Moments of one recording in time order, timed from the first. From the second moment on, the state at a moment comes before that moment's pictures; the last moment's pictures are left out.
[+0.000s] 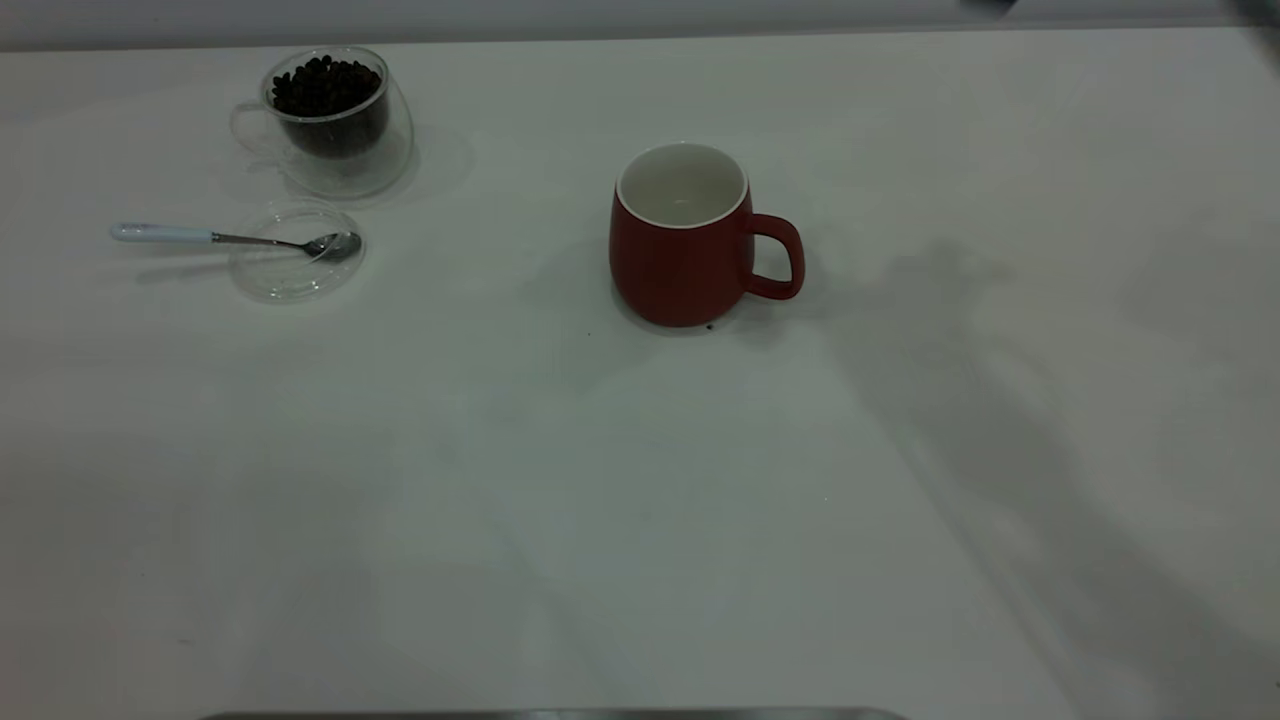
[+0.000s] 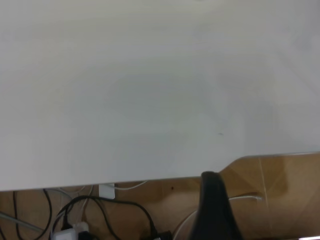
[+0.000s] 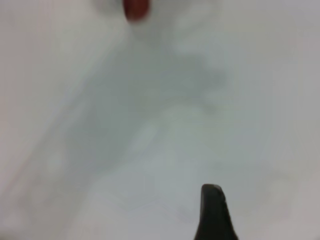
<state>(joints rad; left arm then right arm) 0.01 0.19 -0.49 -0.06 1.12 0.06 0.50 1.89 -1.55 -0.22 1.08 -0.43</state>
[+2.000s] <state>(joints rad) 0.01 0.19 -0.49 -0.06 1.12 0.06 0.01 0.04 -0.49 0.05 1.11 -0.11</state>
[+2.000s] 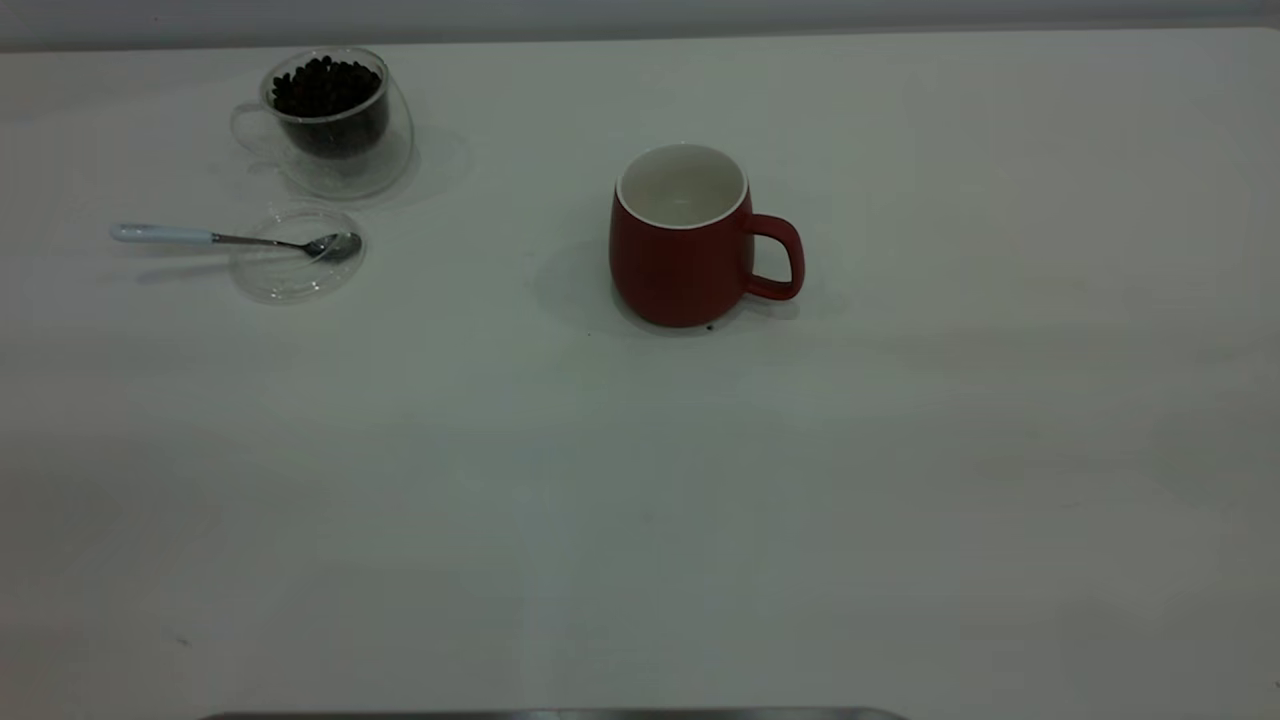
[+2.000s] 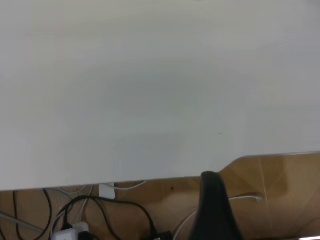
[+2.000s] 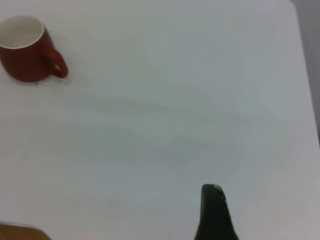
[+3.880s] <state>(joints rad) 0.01 0.19 -0.49 -0.11 1.11 0.05 -0.02 -0.02 -0.47 0.04 1.13 -0.11</state>
